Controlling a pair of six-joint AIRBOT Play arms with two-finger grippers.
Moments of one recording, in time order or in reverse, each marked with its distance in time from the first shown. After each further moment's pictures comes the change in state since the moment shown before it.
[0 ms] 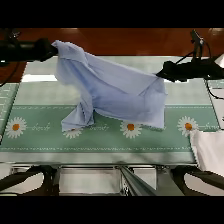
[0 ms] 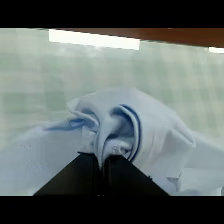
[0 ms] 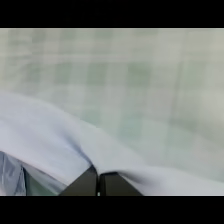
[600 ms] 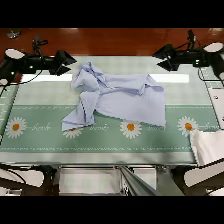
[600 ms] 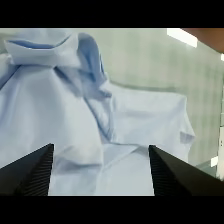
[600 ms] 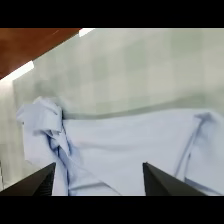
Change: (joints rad) left arm 0.100 -0.365 0.077 -0.211 -0.144 0.002; right arm -0.174 -0.465 0.410 0.293 0.111 -0.009
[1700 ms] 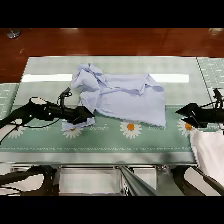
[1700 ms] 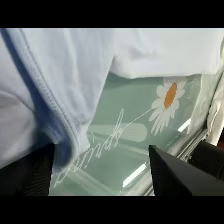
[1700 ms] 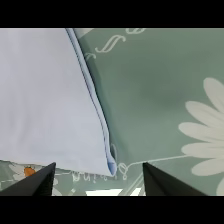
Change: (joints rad) left arm -0.202 0.249 -0.790 -0.170 0.001 0.334; right arm -0.377 0.678 -0.989 -0.282 0.061 -0.136
